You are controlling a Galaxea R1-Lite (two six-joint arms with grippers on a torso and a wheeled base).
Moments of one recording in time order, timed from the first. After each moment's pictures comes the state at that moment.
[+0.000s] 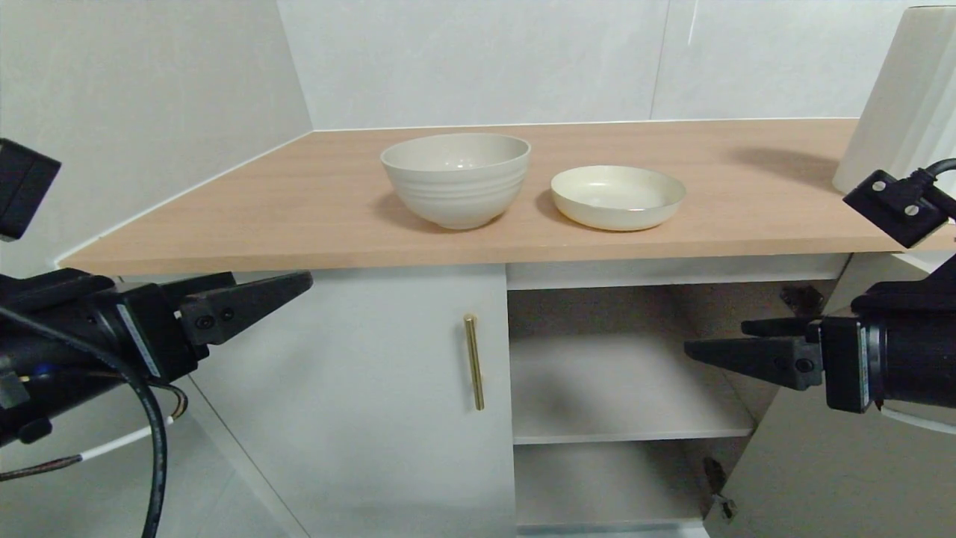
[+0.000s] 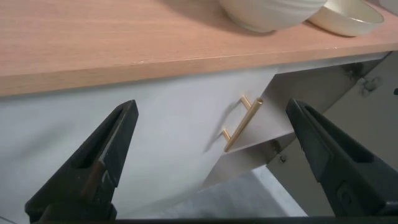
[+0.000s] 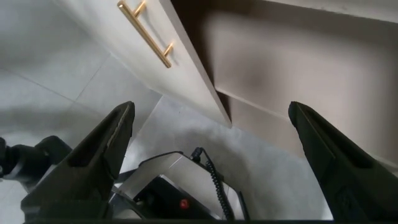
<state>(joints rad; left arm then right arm) -0.34 1.13 -0.70 -0.30 -0.10 -0.23 0.58 1.27 -0.91 0.04 0.12 0.22</state>
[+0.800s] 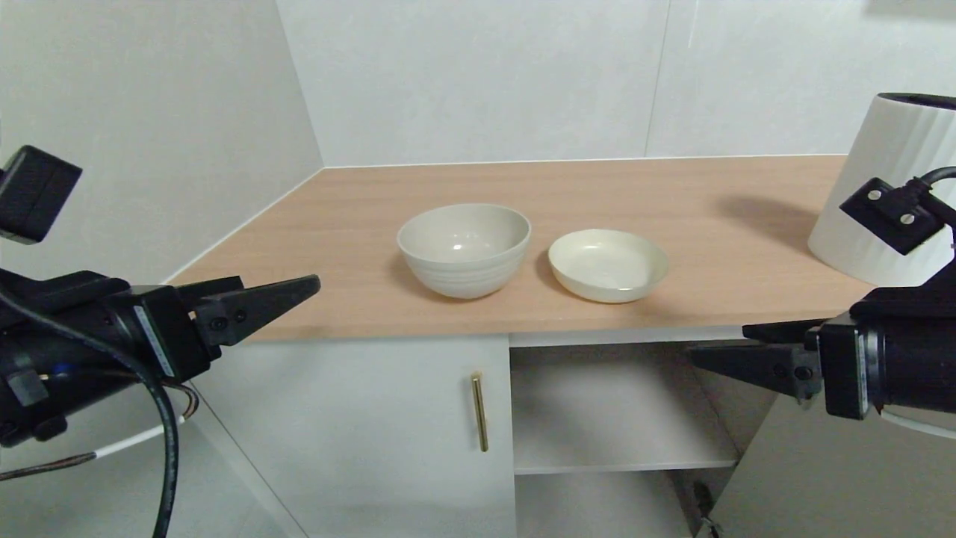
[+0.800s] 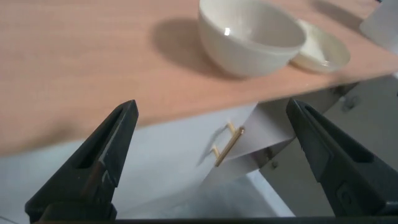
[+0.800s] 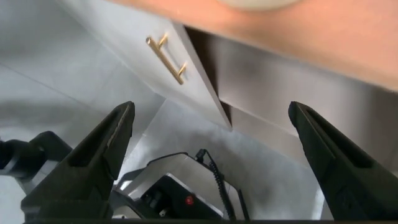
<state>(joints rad) -0.34 1.15 -0.70 -0.30 -0.10 -0.24 0.58 1.27 -0.90 0.04 0.12 0.20</state>
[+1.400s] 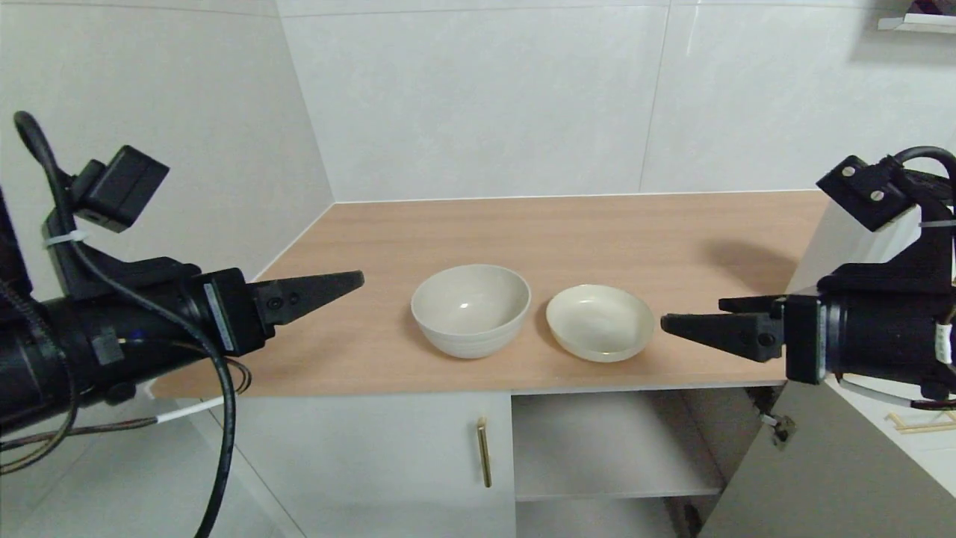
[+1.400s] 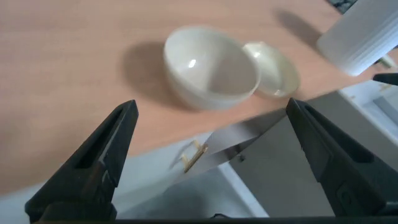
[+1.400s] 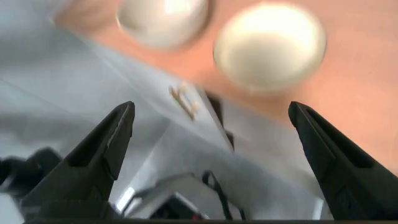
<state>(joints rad) -0.34 1.28 -0.78 -0.29 -0.20 -0.31 0.58 1.33 -0.91 -0.11 0.12 0.20</state>
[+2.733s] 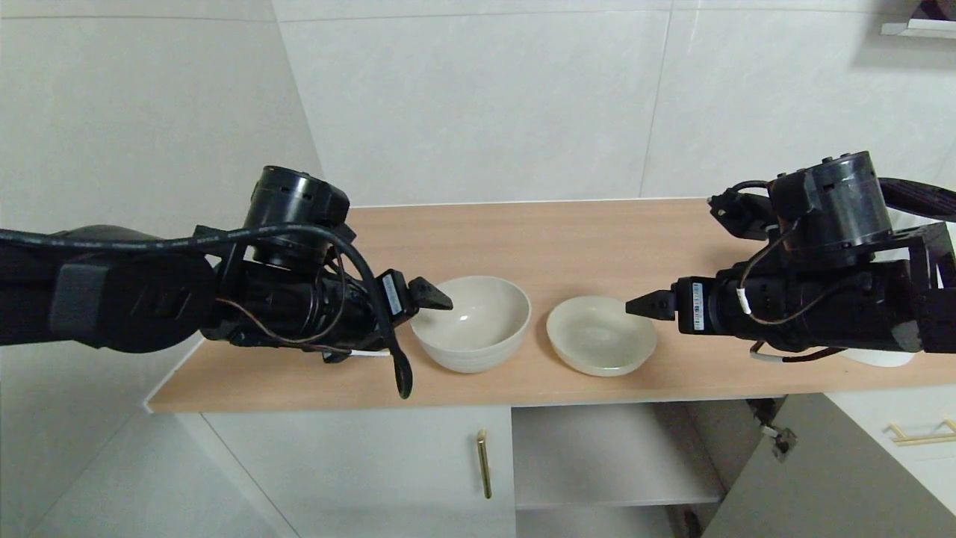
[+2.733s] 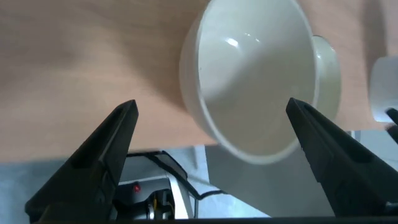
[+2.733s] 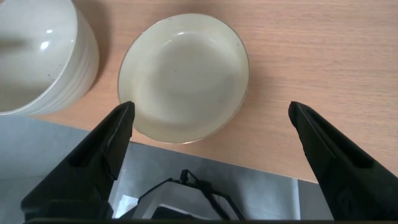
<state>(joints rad) -0.42 1.76 -1.21 0.13 -0.09 -0.73 0.53 1.63 -1.12 0.02 -0.12 0.33</state>
